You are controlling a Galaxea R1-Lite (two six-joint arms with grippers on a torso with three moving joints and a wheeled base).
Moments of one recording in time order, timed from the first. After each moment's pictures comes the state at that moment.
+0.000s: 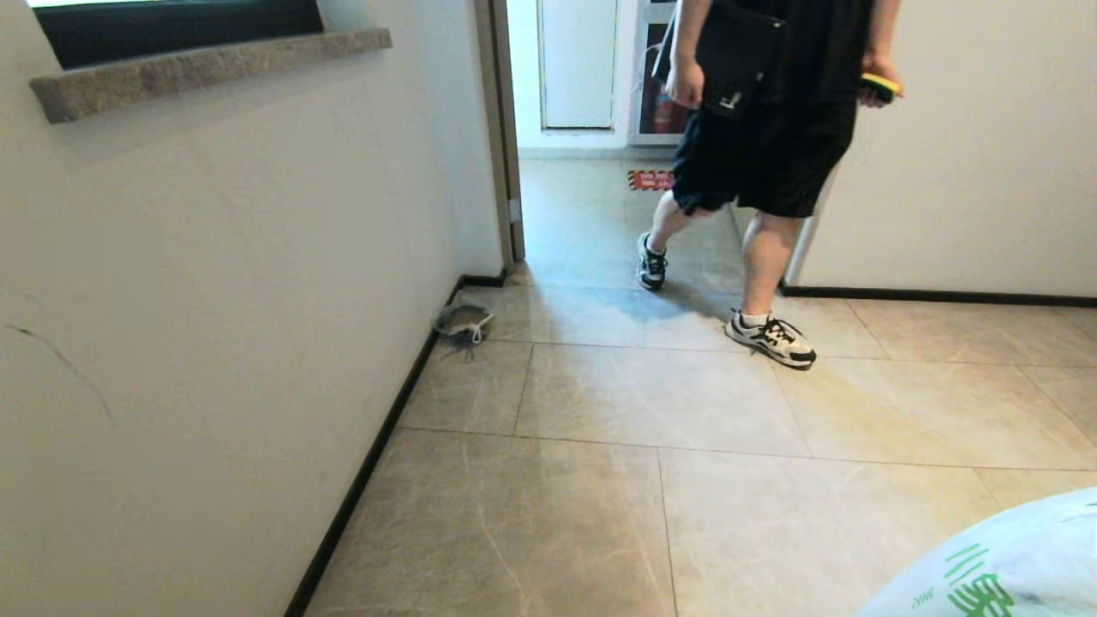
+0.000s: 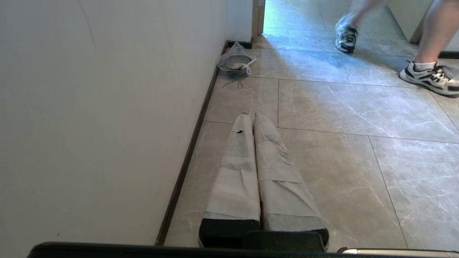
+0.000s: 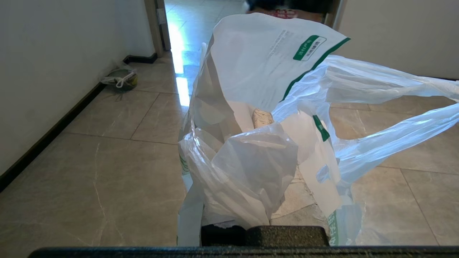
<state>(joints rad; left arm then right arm) 0.00 0.00 0.00 0.00 0.00 0.02 0.00 0.00 0.00 -0.11 0.01 -0.06</state>
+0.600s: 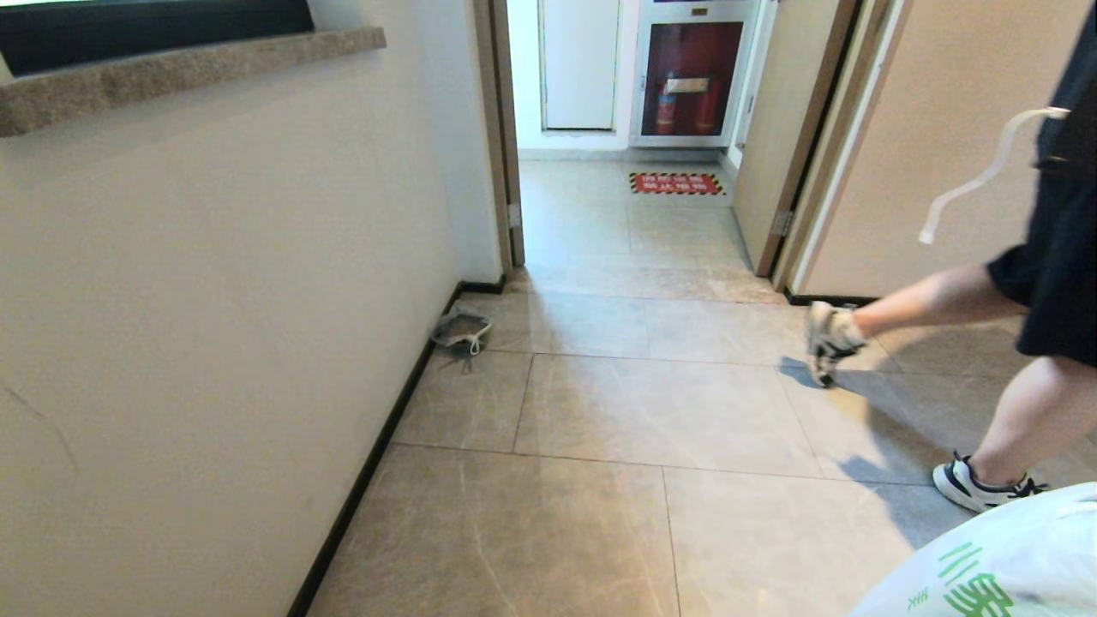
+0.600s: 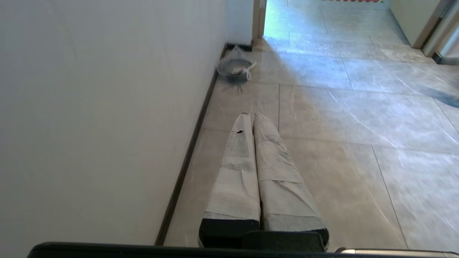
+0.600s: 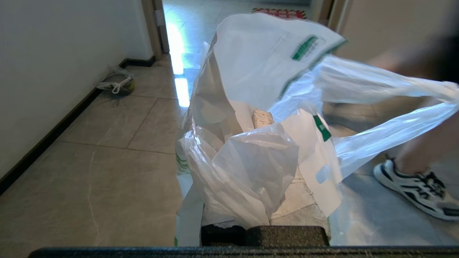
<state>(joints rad) 0.00 0.00 0.00 0.00 0.00 0.01 0.01 0.00 0.00 -0.10 0.01 -0.05</state>
